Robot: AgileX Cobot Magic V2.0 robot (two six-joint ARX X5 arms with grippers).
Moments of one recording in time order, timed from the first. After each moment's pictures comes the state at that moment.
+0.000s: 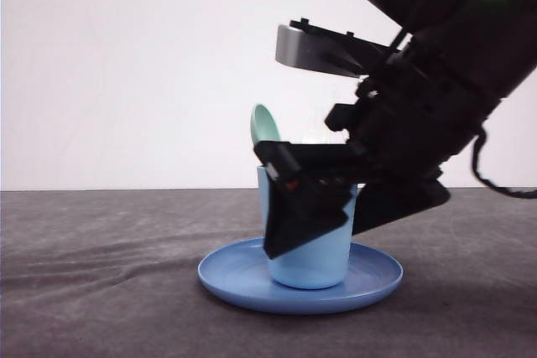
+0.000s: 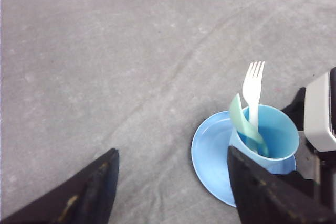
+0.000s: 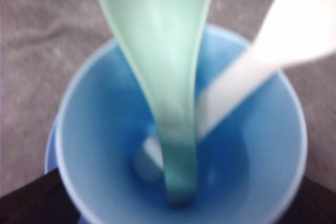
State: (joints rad) left arm -0.92 0.80 0.87 -0.61 -0.37 -0.26; right arm 0.88 1.40 0.57 0.08 0.11 0.16
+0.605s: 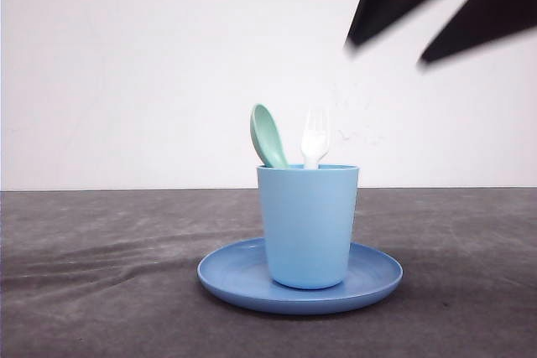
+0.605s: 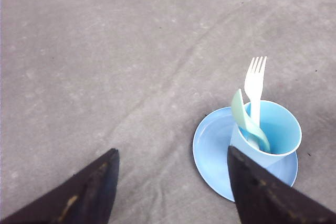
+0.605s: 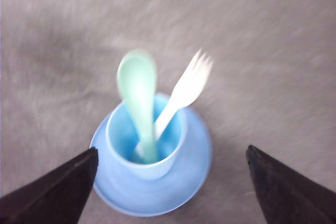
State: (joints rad) left arm -0.92 0.80 0.87 -0.62 -0.37 -0.26; right arm 0.88 0.79 0.72 -0.46 0.17 0.17
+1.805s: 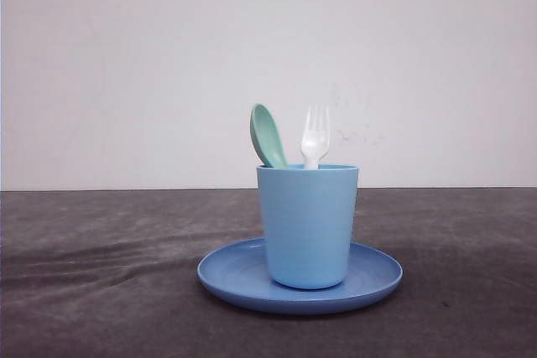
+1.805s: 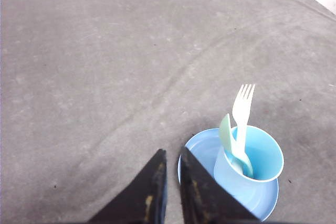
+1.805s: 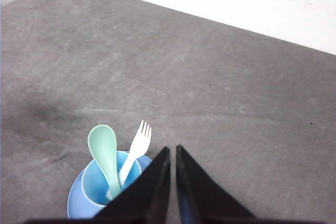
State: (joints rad) left arm -0.92 0.80 0.87 -0.55 -0.37 -0.33; right arm 0.88 0.66 0.91 -0.63 0.32 0.17
